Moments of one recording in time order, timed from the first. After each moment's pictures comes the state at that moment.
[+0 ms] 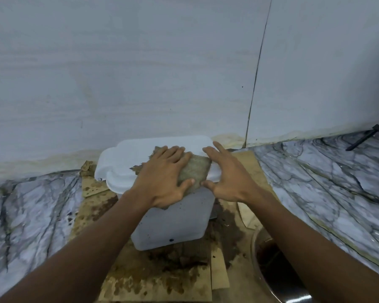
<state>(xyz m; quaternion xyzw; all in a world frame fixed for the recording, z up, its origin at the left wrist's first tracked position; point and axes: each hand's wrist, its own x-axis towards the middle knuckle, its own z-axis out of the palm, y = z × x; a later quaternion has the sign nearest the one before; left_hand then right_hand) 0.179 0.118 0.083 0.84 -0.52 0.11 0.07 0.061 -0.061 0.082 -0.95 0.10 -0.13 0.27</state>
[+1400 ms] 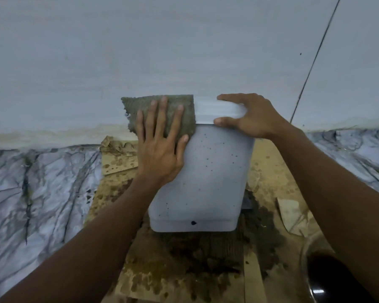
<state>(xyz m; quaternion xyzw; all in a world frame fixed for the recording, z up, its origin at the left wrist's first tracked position) 0.292 0.132 -0.005 0.83 -0.34 0.42 0.15 0.216 -0.105 0.080 -0.95 0.07 -0.16 0.27</state>
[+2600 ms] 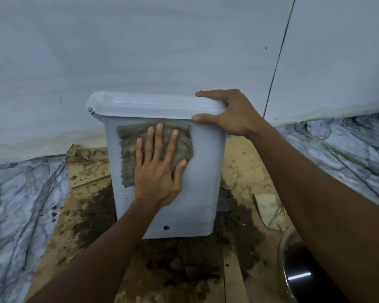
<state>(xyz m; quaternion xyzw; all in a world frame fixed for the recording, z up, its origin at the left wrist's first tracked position) 0.261 0.078 -0.068 0.86 -0.37 0.33 0.15 0.201 -0.136 0.068 -0.90 0.07 -0.20 0.39</state>
